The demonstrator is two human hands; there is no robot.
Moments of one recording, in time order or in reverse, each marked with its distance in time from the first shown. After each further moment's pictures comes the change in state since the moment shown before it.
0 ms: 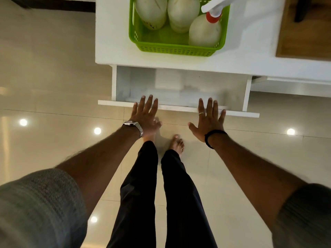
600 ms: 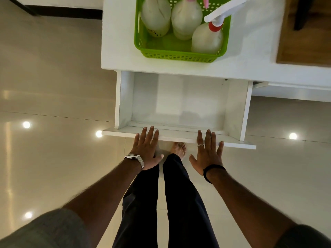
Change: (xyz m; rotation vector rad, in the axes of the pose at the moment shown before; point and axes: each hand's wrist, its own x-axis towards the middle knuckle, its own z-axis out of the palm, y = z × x) left_hand -0.060 0.002 0.072 -0.034 -0.098 0.016; right_hand -0.072 -0.002 0.066 0.005 -0.084 -0.002
